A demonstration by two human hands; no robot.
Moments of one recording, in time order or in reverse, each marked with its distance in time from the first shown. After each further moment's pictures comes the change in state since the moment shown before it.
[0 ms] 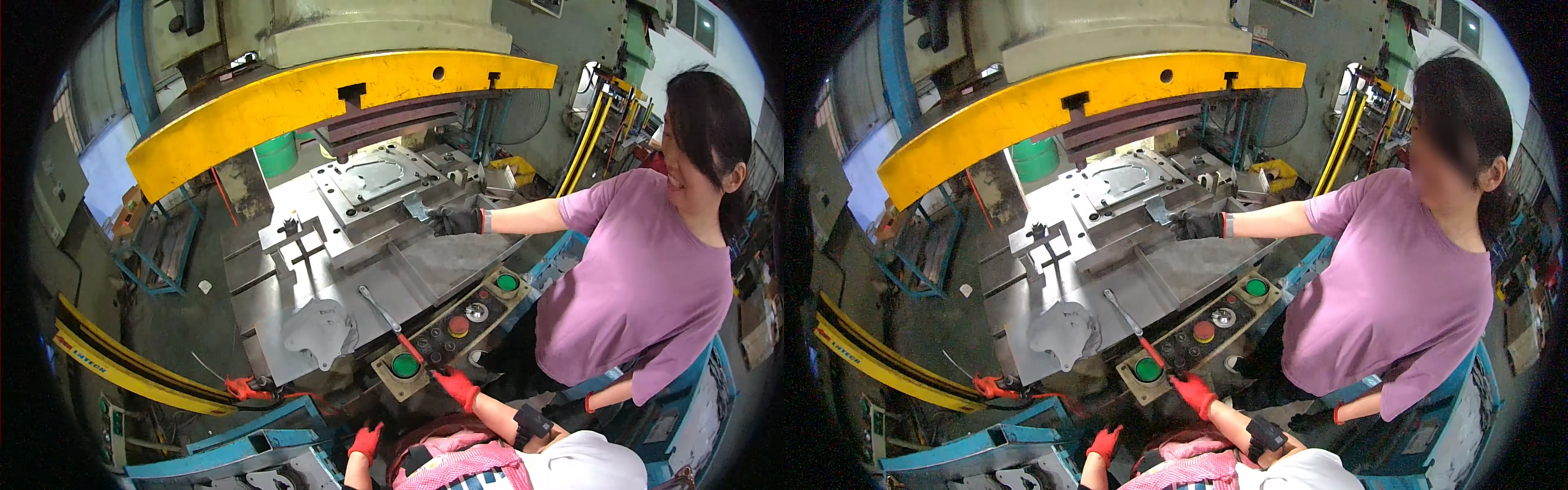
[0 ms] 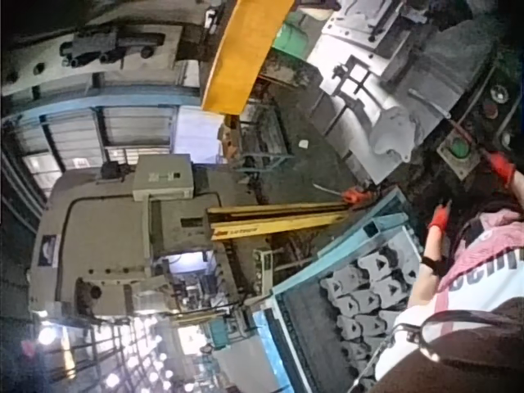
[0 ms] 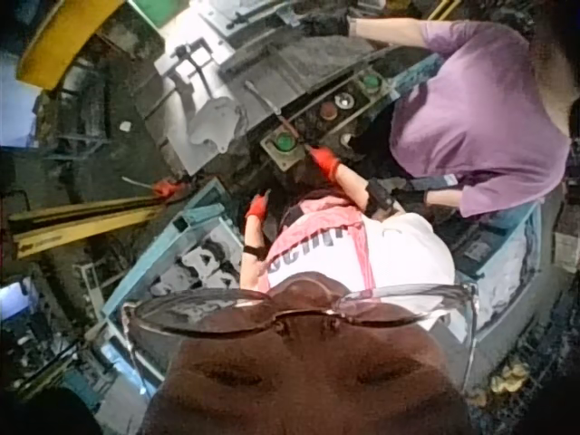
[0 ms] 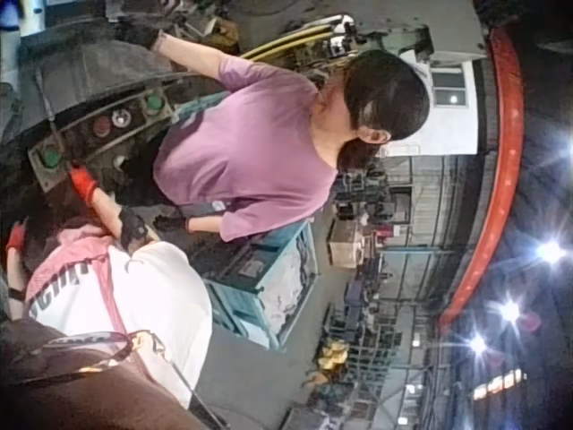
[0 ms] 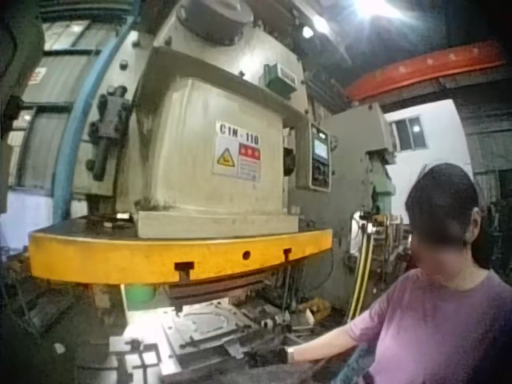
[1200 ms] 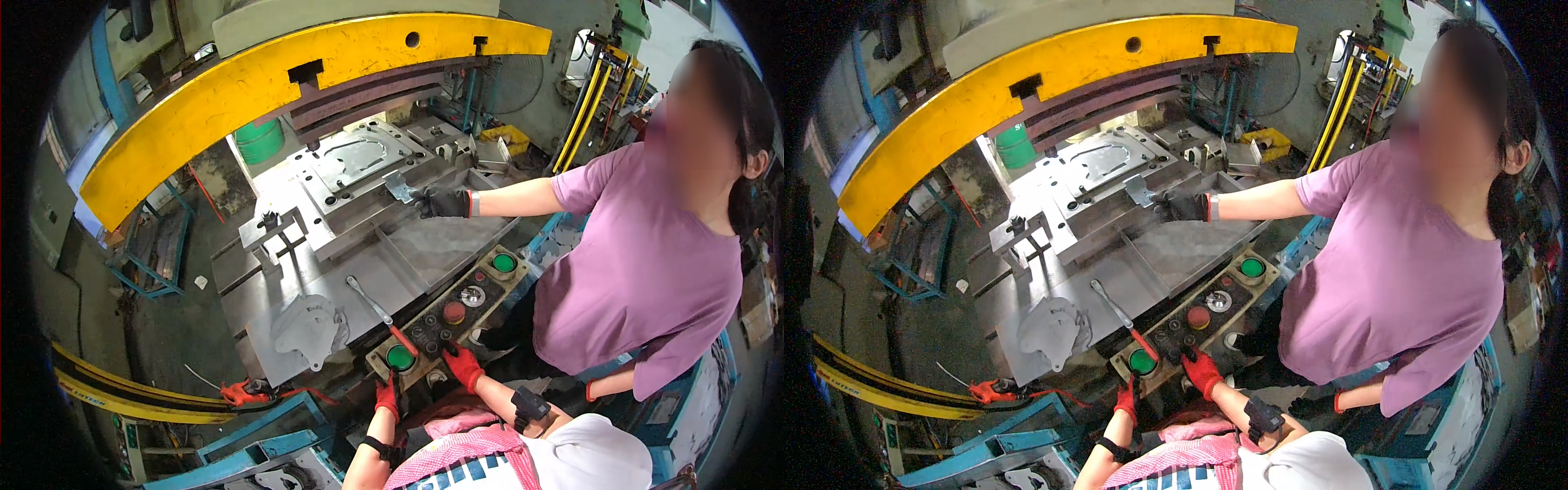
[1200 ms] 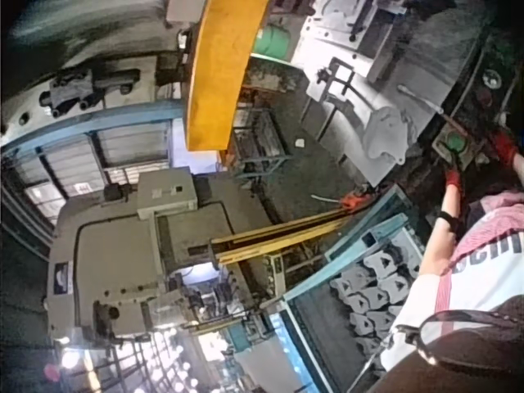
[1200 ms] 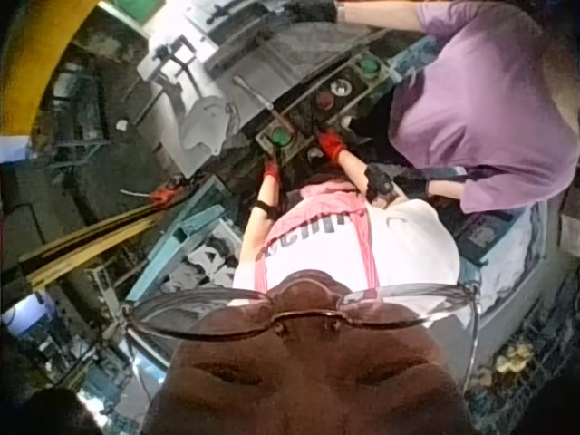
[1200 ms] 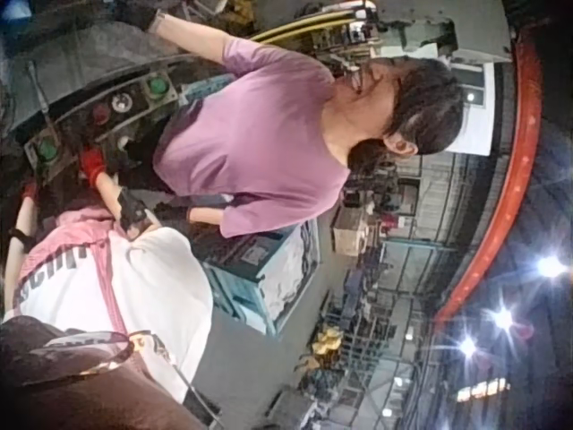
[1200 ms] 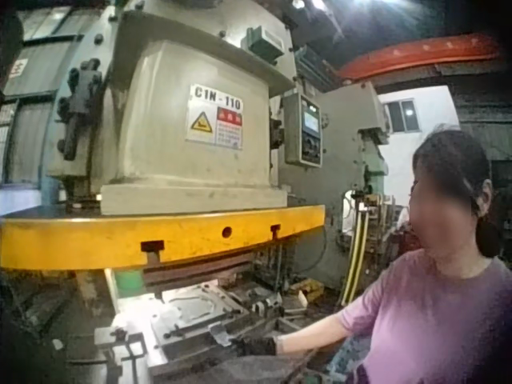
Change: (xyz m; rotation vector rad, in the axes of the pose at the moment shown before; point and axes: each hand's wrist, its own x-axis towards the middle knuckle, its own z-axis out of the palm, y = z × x) left_hand 0.116 0.061 0.079 -0.348 0.235 0.031; right_hand 0.034 0.028 -0.027 -0.094 0.182 -0.038
